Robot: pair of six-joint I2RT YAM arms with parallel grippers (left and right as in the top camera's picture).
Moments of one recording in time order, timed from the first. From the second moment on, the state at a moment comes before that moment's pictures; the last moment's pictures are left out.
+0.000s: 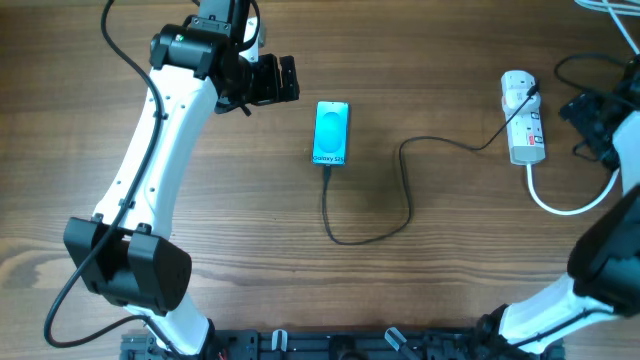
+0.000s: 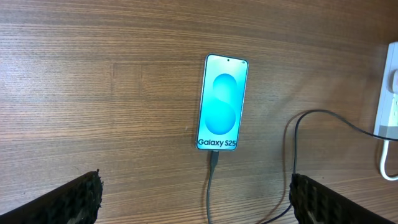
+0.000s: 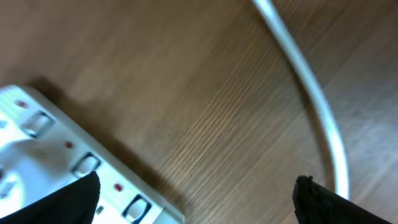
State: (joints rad) left arm -0.25 1.85 1.84 -1.16 0.20 -0.34; right arm -0.48 1.88 1.38 -0.63 0.13 0.41
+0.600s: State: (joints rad) left arm -0.25 1.85 1.84 -1.16 0.20 -0.34; right arm -0.48 2.06 1.38 -0.48 -0.09 0.35
